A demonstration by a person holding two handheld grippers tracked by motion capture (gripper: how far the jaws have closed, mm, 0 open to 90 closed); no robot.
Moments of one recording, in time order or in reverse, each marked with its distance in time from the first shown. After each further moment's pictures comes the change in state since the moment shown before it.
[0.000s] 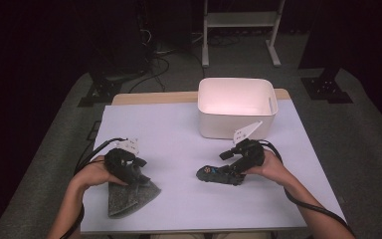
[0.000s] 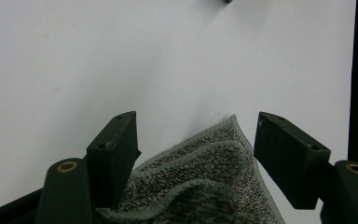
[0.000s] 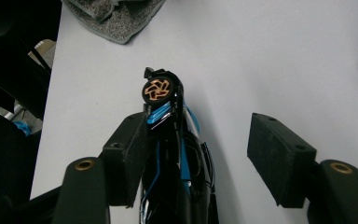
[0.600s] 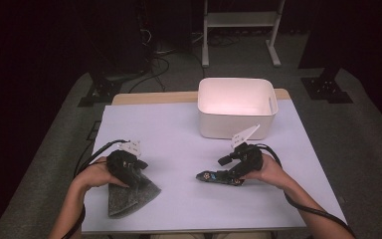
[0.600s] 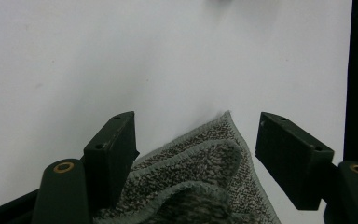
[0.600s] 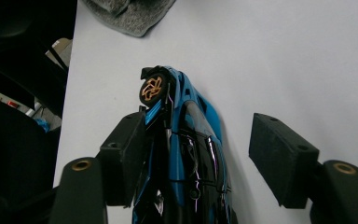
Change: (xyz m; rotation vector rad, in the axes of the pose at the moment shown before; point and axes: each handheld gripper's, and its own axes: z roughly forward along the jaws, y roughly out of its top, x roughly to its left) left arm -0.001 0.000 0.007 0.024 -0.027 0.000; right arm 0.007 -0.005 0.008 0.019 0.053 0.028
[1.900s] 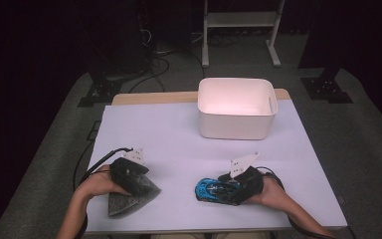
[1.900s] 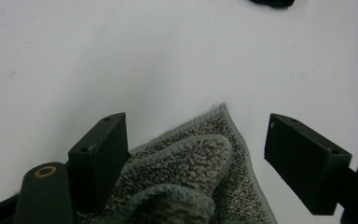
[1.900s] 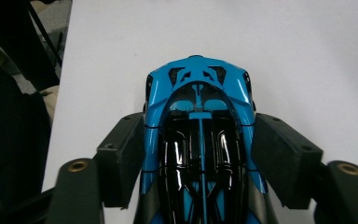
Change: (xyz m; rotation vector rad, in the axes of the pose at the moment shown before) left arm -0.015 -0.009 0.016 0.009 0.045 0.006; right arm 0.048 -0.036 0.022 0.017 -0.103 -0.172
